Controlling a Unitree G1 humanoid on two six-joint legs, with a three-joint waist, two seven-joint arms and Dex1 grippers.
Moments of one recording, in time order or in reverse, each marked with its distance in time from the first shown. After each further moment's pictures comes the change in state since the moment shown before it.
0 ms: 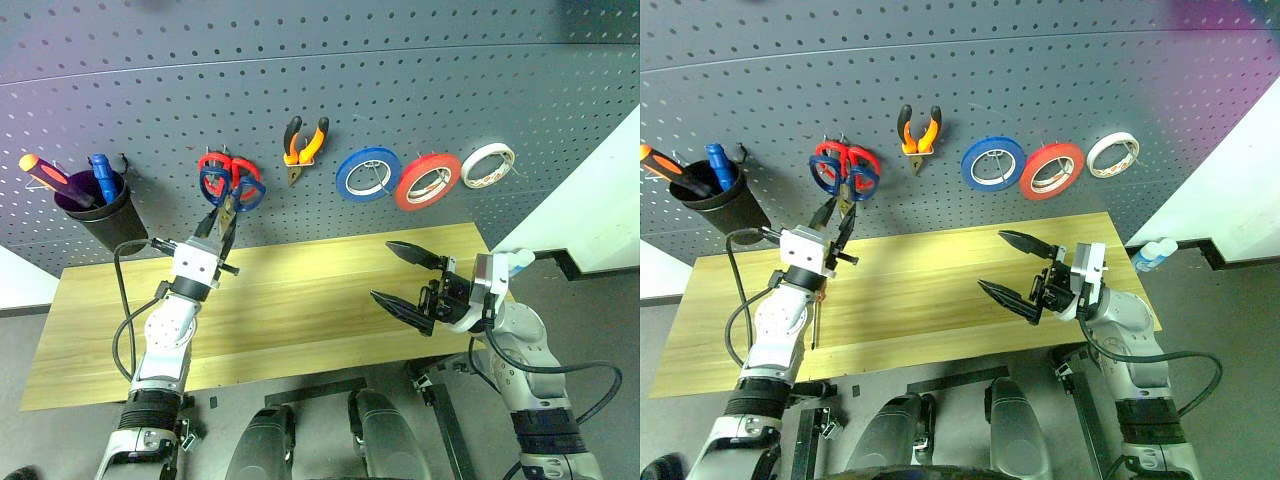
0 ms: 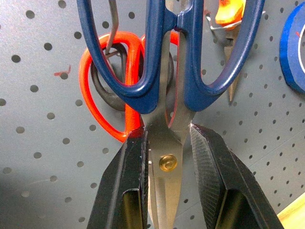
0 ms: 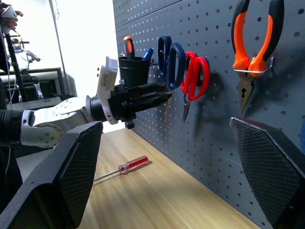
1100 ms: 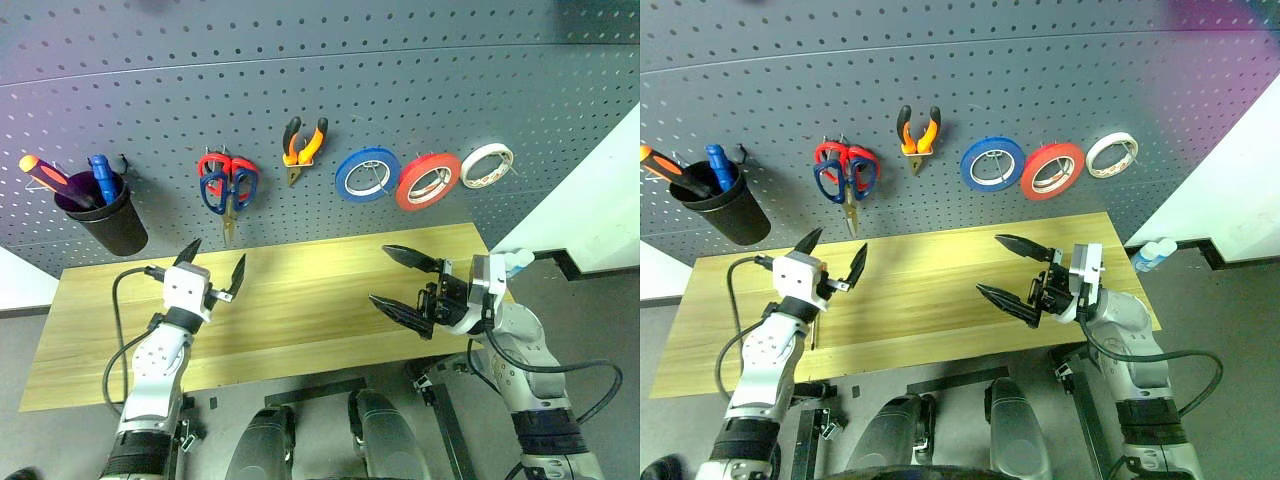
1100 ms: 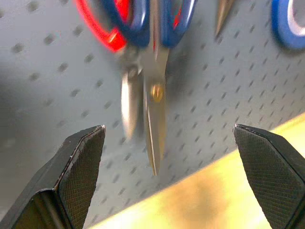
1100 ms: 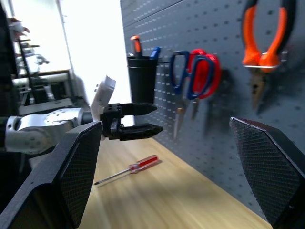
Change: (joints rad) left arm 0.238 -0.001 0.042 -0.175 -0.132 0.262 -0.083; right arm -0.007 -0.011 0.024 -0.005 0.022 0.047 0.034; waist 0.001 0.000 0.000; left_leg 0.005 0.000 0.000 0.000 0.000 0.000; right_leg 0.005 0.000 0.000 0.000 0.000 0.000
